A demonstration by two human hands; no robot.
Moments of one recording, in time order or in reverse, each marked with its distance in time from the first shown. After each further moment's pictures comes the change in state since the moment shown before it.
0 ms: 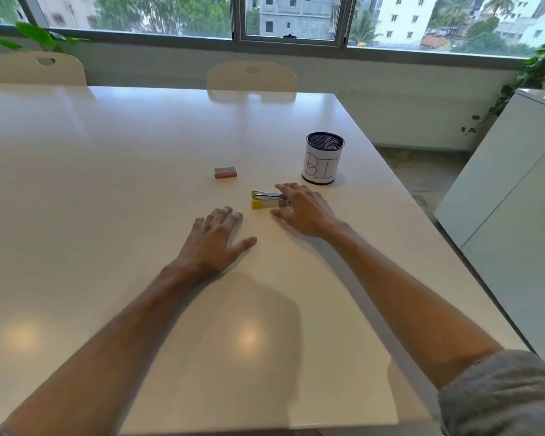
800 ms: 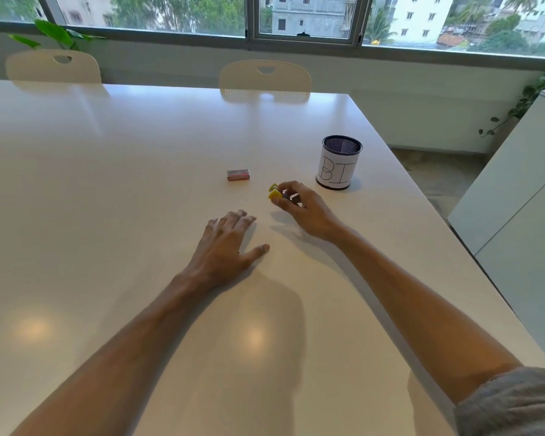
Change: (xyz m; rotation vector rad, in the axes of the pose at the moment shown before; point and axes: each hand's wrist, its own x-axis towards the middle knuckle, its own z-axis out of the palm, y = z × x) left_hand -0.004 0.004 -0.004 -0.038 0.089 0.039; right_hand 0.016 -0.009 0.012 0.610 0.046 0.010
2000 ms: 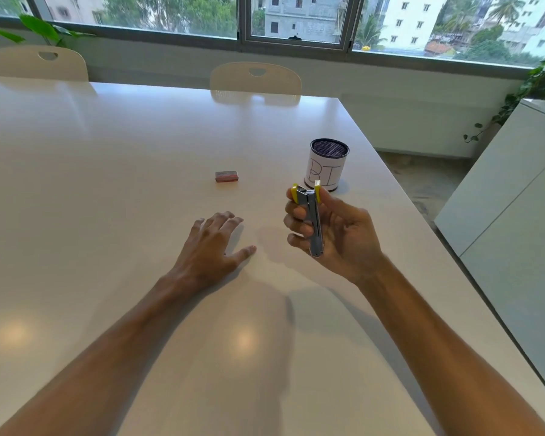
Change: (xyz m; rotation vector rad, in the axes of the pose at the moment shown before) left_hand -0.004 0.005 -0.001 -0.009 0.039 -0.020; right_hand -0.094 -0.072 -0.044 1.365 -0.451 0.082
